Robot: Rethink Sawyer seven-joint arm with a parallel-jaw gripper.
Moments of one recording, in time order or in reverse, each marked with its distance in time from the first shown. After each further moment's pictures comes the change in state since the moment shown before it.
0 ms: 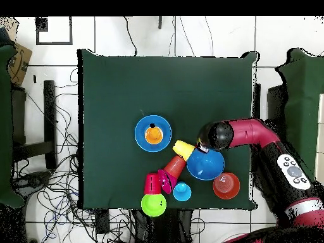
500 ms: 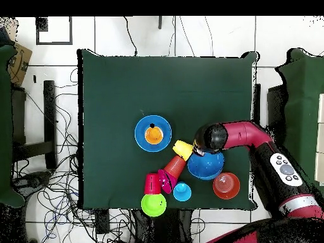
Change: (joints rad) arm 0.024 0.035 -0.031 -0.003 0.000 0.000 0.000
